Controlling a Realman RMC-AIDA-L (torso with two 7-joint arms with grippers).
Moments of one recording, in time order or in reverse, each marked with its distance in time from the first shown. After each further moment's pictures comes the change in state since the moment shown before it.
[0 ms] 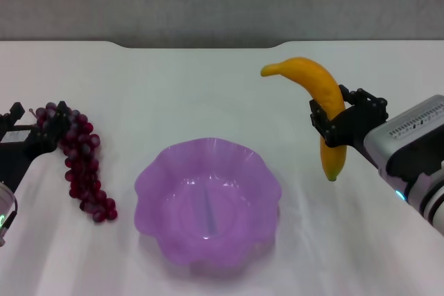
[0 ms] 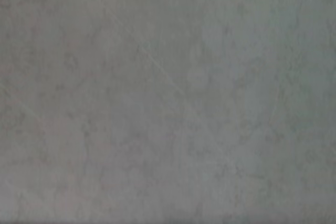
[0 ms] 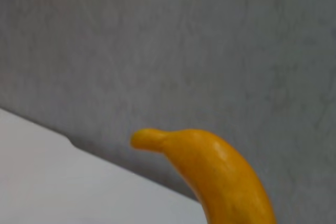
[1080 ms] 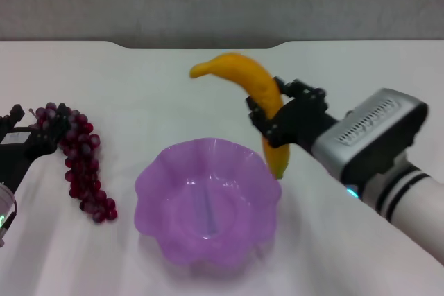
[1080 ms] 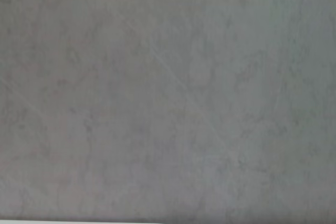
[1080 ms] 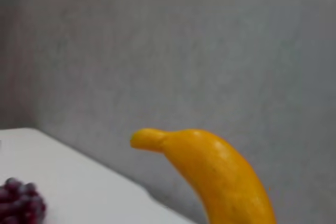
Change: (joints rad) left arm -0.003 0.001 0.000 -0.003 -0.002 -0.016 0.007; right arm 0.060 -0.007 -0.129 0.082 -0.057 -0.002 0.067
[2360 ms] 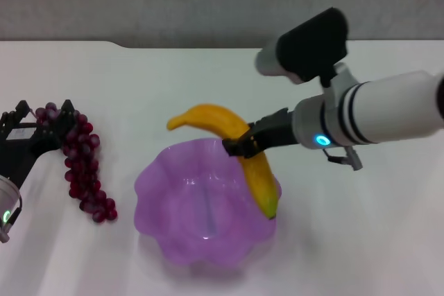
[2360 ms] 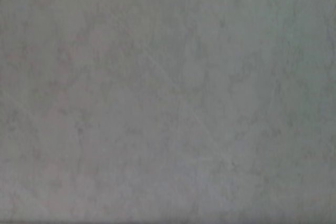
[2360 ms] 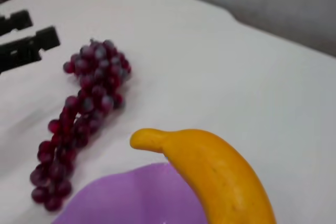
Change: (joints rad) left arm -0.016 -0.002 0.001 0.001 0.000 -0.009 -0.003; right arm 0.375 0.009 0.344 0.047 0.254 1.079 0.016
